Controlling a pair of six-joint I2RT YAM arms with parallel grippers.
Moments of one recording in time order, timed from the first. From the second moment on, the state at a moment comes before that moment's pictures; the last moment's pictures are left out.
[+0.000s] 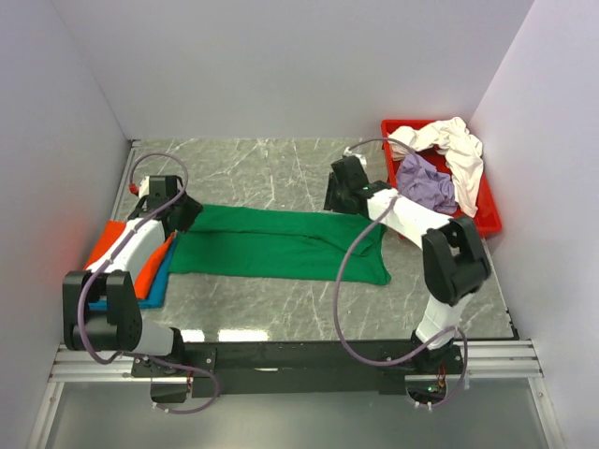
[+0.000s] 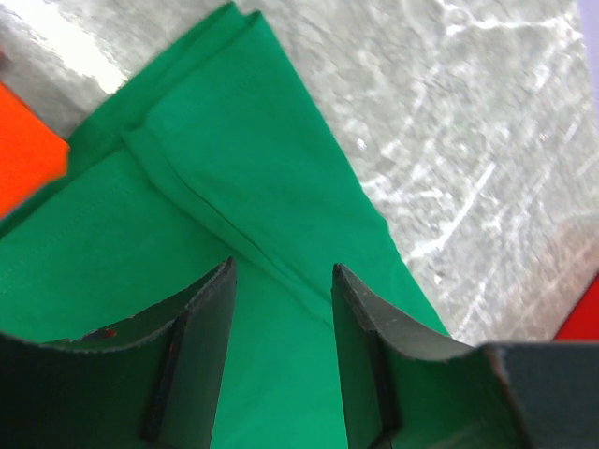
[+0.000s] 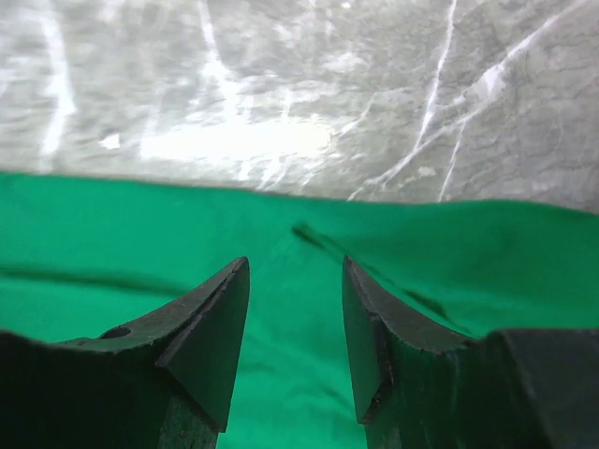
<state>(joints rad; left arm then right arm) -0.01 1.40 0.90 -0.30 -0.09 -0.96 0.48 1.75 1.25 -0.33 0.17 0.54</state>
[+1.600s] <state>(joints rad) -0.05 1.33 0.85 -0.30 -0.04 -0.94 0.75 1.74 1.15 -0.41 0.34 0.68</state>
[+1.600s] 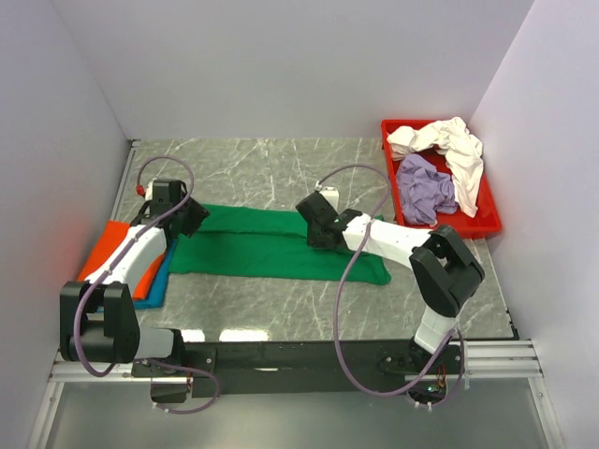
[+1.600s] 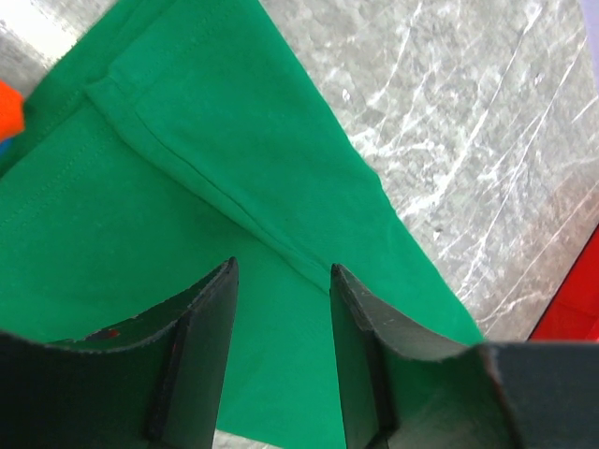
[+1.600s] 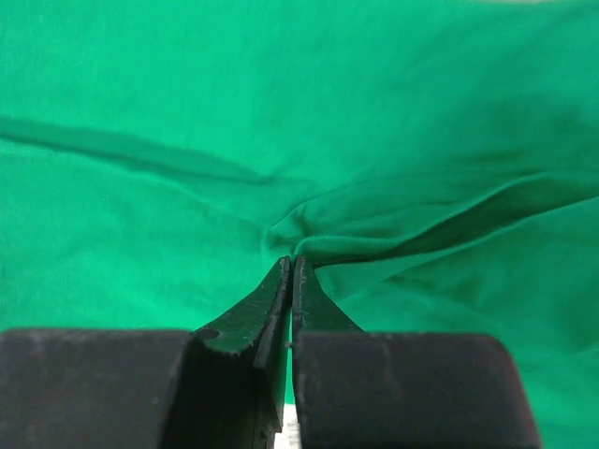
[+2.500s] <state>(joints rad) -0.59 1.59 1.02 -0.18 -0.05 -0.81 0.42 1.34 0.88 -0.27 0.17 0.67</state>
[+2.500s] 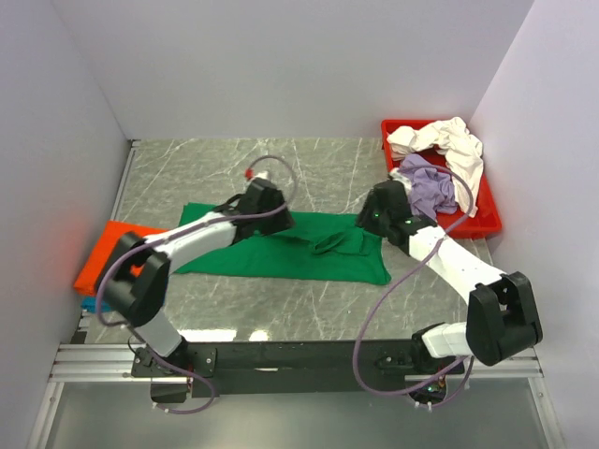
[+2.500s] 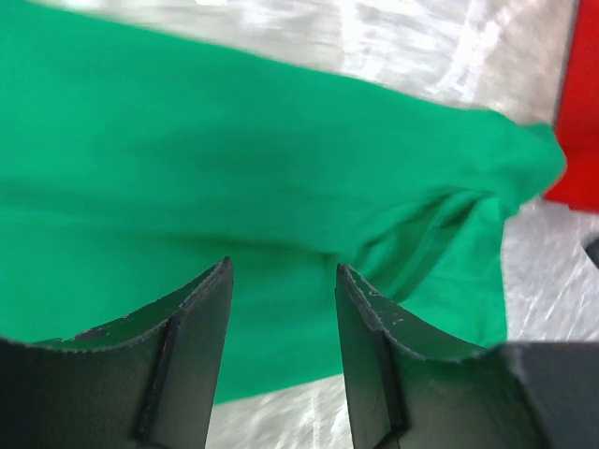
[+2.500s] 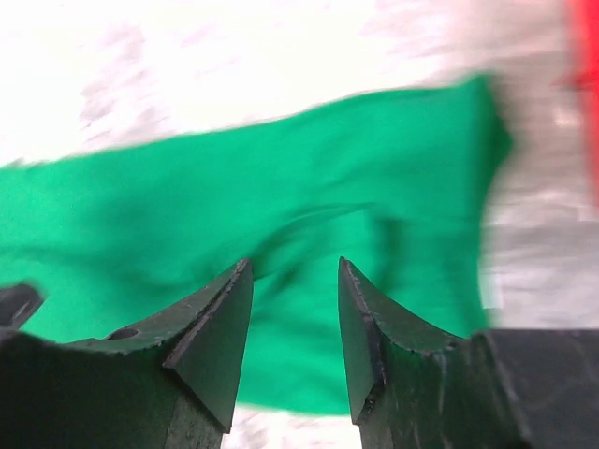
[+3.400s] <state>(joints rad) -0.89 1.86 1.30 -0.34 -0.29 -0.73 0.22 1.60 0.86 -0.18 -0.07 0.62</state>
